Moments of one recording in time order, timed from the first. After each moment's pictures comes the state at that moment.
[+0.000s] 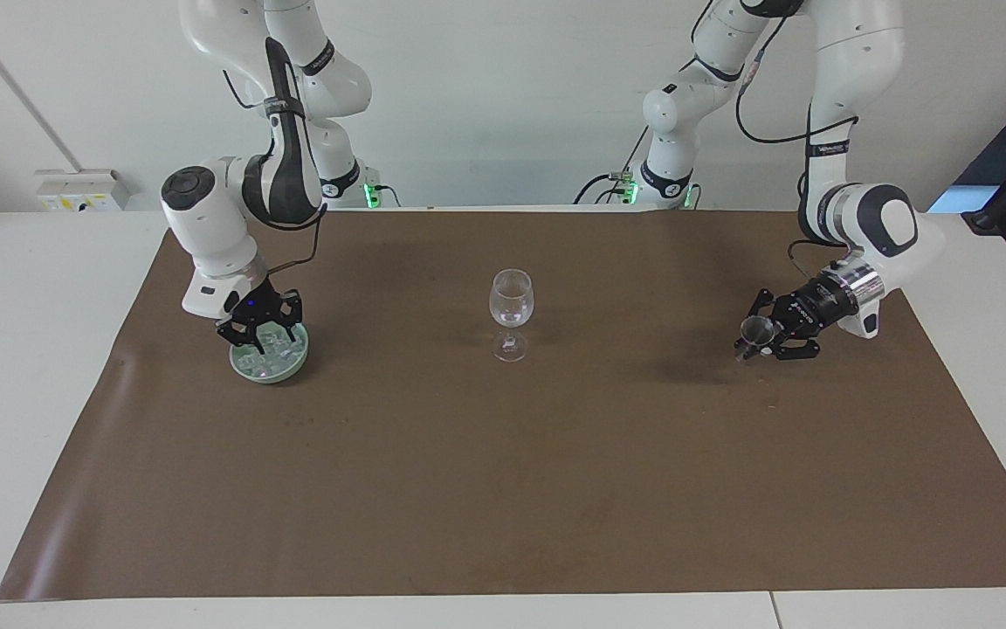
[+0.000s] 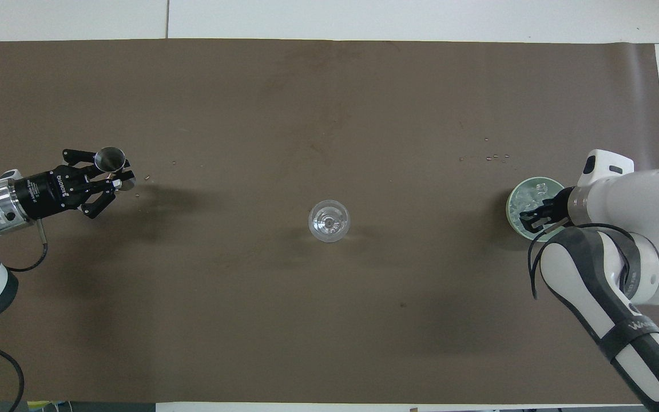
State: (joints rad) left arm 0.60 0.27 -0.34 -2.16 -1.37 1.87 -0.77; right arm 0.09 0.00 -0.13 -2.34 0.04 2.42 -0.55
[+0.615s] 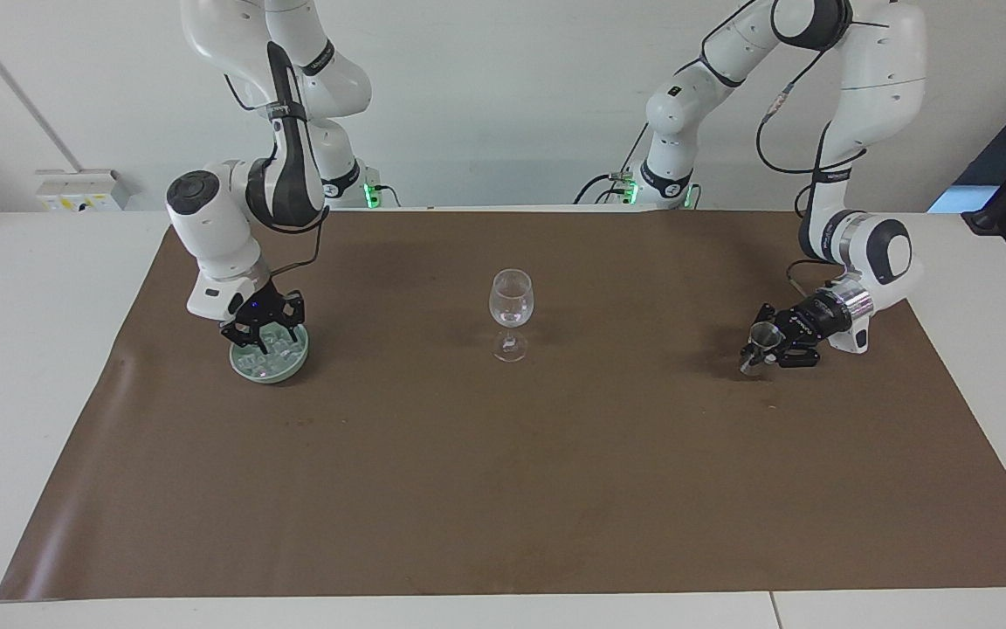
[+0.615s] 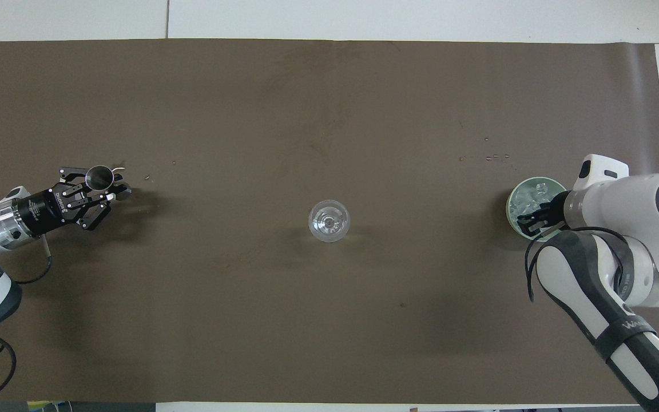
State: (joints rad) left arm 0.71 0.41 -0.34 -2.16 -1.38 1.79 -0.57; right arm 0.09 0.01 -0.13 -2.37 0.04 2.44 -0.55
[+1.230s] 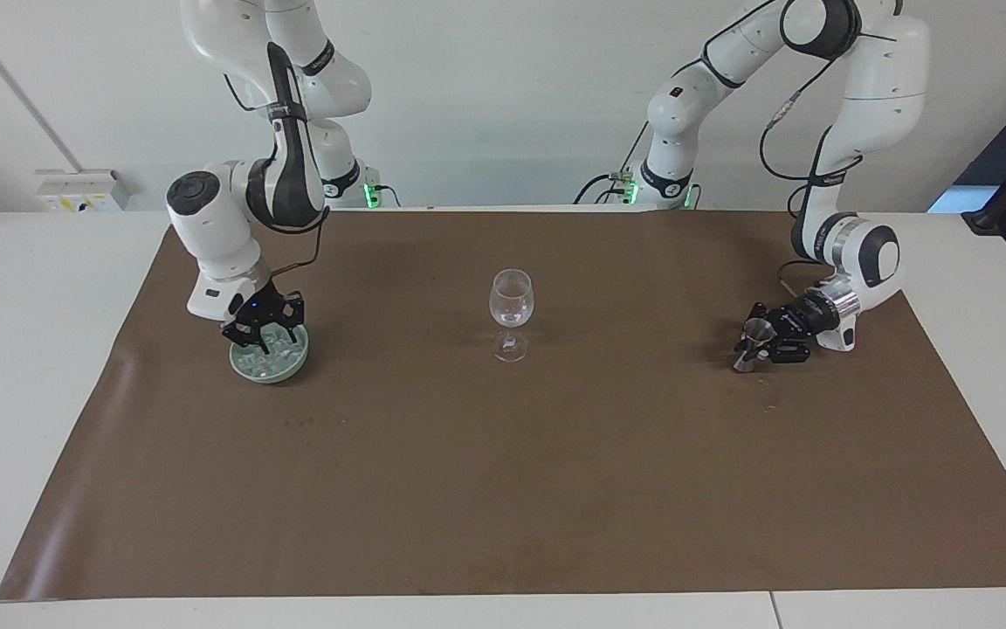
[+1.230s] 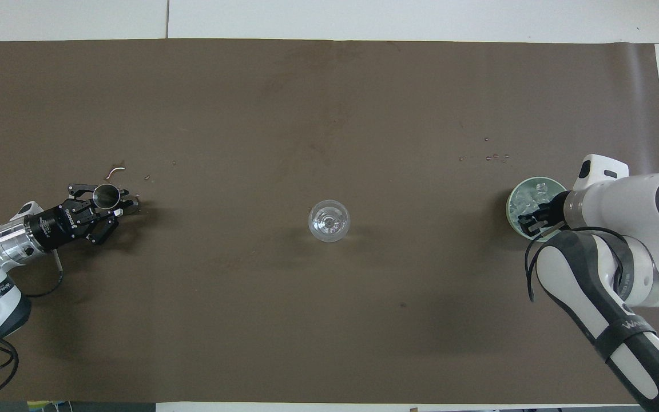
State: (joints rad) left arm 0.74 0.44 -0.34 -2.22 -1.38 1.76 -0.44; right arm 0.09 0.01 -0.13 -2.37 0.04 2.44 -0.55
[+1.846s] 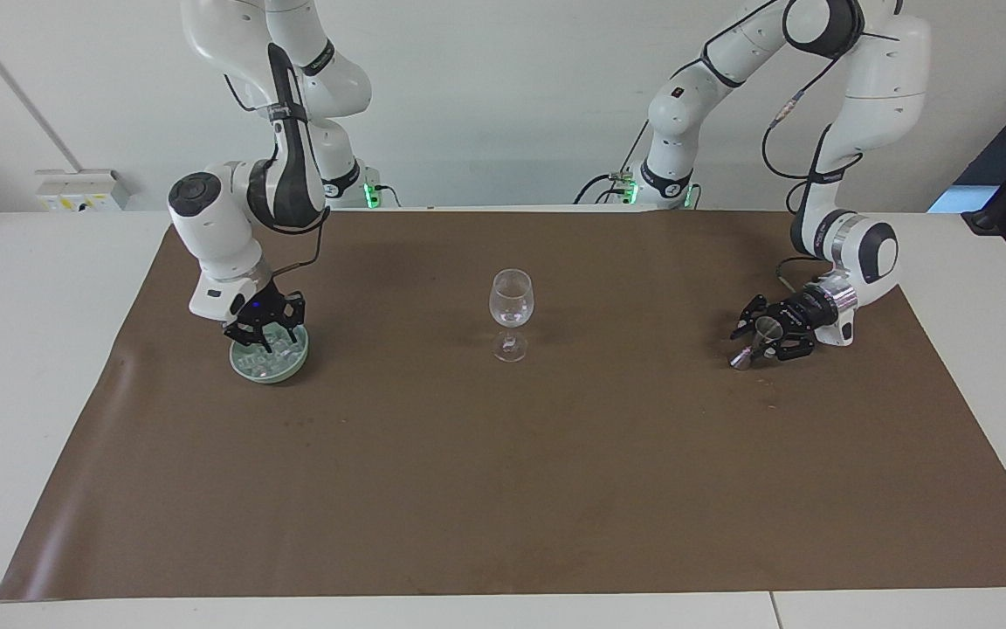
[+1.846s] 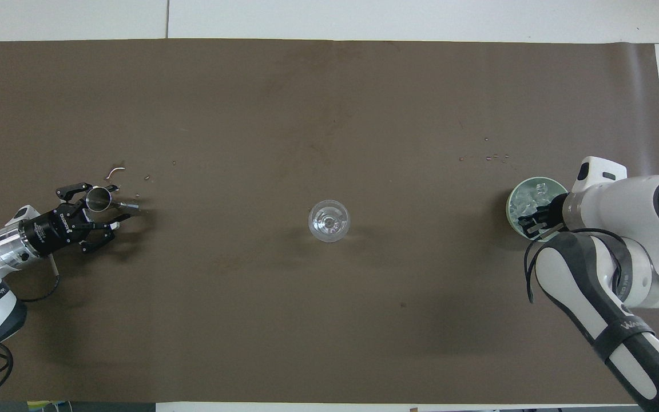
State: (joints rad) left arm 0.77 0.43 -0.34 -2.23 -1.38 1.72 -0.42; right arm 0.09 0.01 -0.13 -2.37 0.04 2.44 -0.55
